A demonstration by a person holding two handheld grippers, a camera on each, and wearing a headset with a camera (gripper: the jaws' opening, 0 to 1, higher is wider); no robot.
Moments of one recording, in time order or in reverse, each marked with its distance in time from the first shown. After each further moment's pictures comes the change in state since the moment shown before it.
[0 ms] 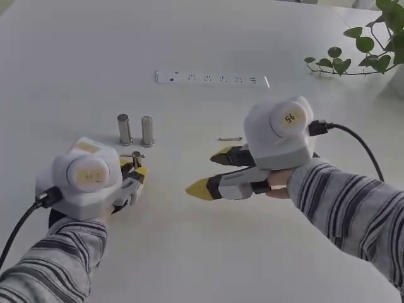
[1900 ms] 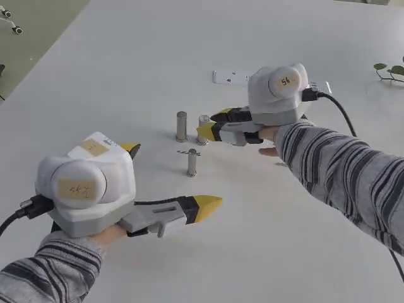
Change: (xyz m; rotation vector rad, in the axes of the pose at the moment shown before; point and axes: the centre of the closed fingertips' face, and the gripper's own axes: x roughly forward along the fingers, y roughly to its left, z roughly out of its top) left arm -0.077 -0.010 0.027 0.003 -0.109 -0.135; right arm 0.092 -0.038 0.094 -0.070 -0.176 0.020
